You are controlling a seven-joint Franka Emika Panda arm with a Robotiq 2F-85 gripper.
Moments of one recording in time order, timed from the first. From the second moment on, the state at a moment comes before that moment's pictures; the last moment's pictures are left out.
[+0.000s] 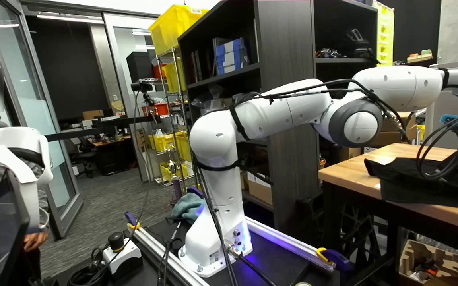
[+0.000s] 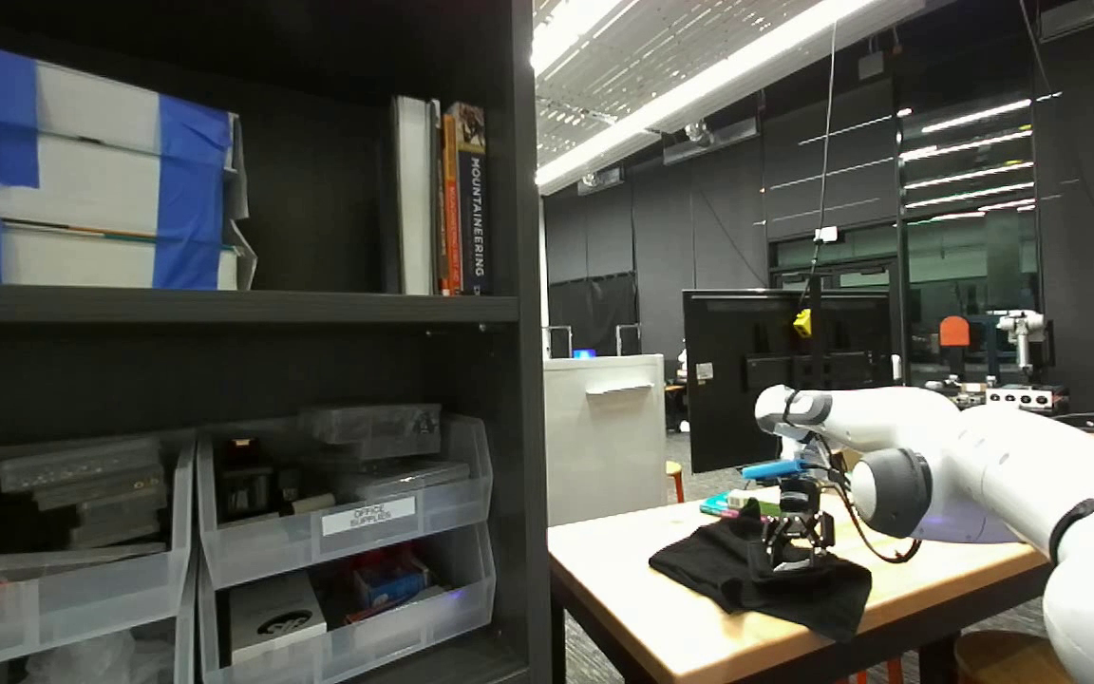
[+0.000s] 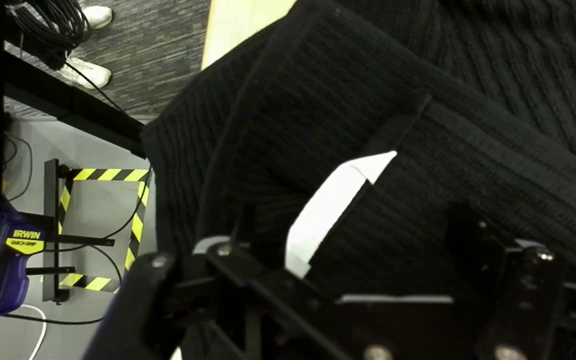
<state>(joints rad) -0.87 1.31 0.03 -0.37 0.30 1.13 1.11</state>
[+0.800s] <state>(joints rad) -0.88 1.30 0.04 -0.37 0.32 1.19 1.11</state>
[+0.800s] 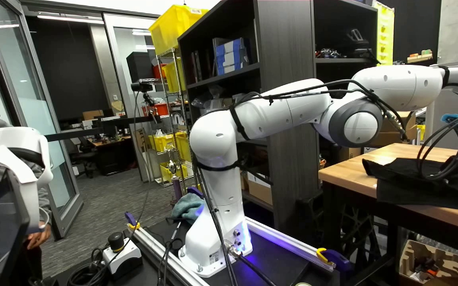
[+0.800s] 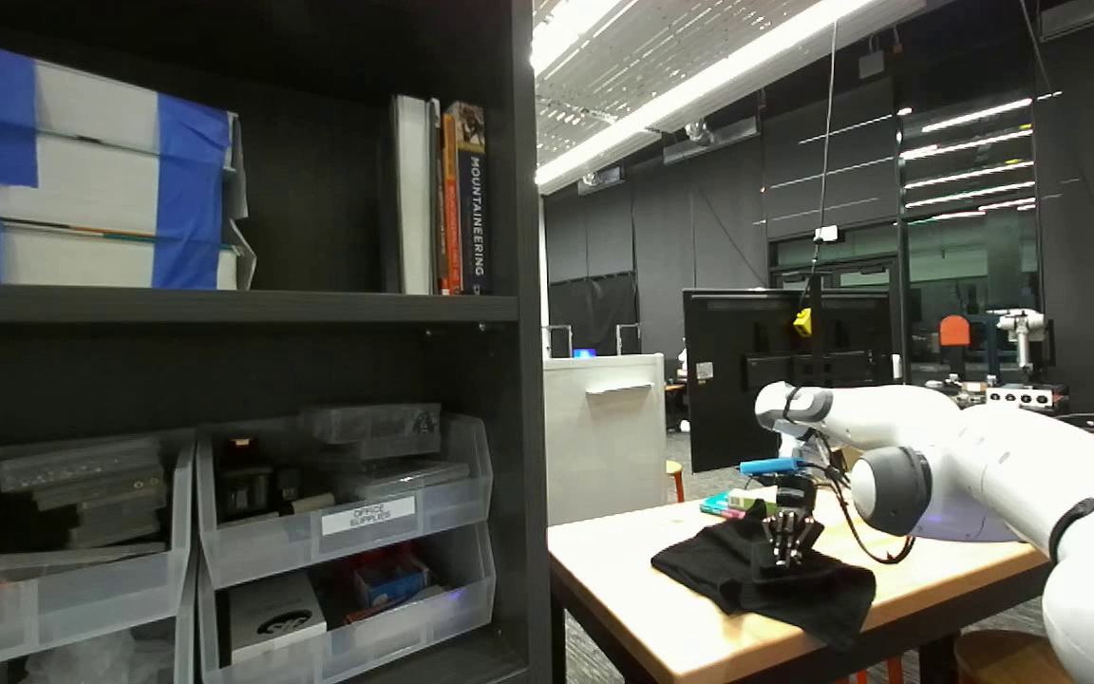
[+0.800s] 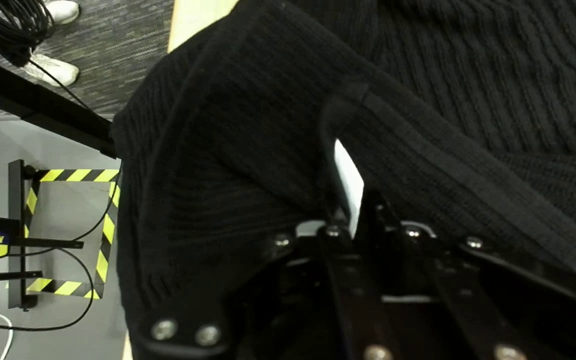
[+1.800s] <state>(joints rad) -1.07 1.32 0.23 -0.38 0.64 1.39 1.30</state>
